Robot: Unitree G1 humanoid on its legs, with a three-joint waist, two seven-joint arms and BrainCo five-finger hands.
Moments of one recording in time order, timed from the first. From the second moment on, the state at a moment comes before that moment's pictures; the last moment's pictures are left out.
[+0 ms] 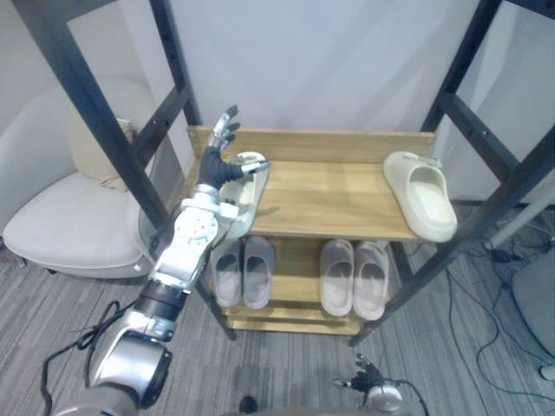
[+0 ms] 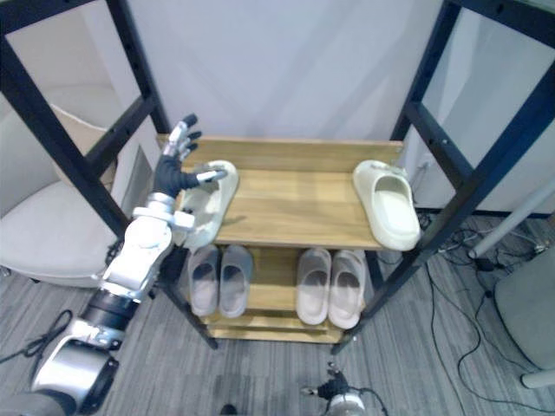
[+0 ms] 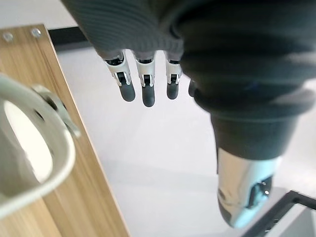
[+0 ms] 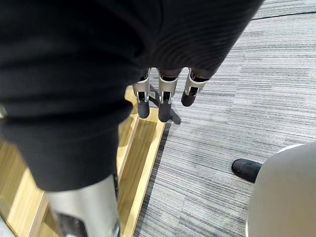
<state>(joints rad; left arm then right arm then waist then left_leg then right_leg) -0.60 0.39 -0.22 0.28 -0.04 -0.14 0.21 0.08 -0.07 0.03 0.91 -0.20 0.00 -0.12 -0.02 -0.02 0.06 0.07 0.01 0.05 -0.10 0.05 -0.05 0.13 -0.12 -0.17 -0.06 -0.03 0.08</state>
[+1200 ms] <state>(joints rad) -0.68 0.46 -0.16 0.51 0.33 -0.03 0.21 0.13 -0.04 0.00 0.85 -0.19 0.00 -0.11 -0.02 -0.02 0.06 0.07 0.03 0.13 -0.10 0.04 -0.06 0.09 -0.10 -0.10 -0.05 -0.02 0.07</state>
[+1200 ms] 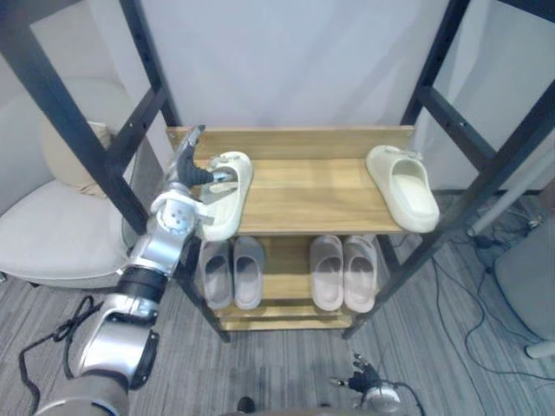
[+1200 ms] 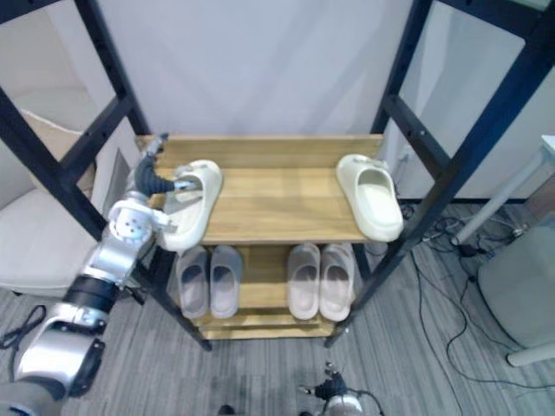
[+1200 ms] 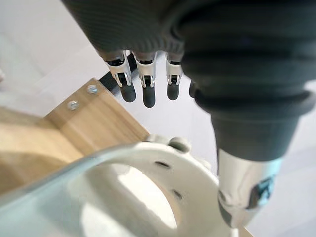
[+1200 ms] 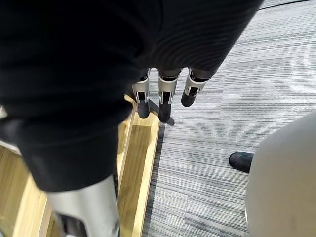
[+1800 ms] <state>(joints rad) -0.76 0.52 -0.24 0.57 0.57 0.00 0.19 0.16 -0.04 0.00 0.80 -0.18 0.00 -0.11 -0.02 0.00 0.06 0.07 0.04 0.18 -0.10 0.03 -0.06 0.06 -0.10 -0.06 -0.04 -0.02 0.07</state>
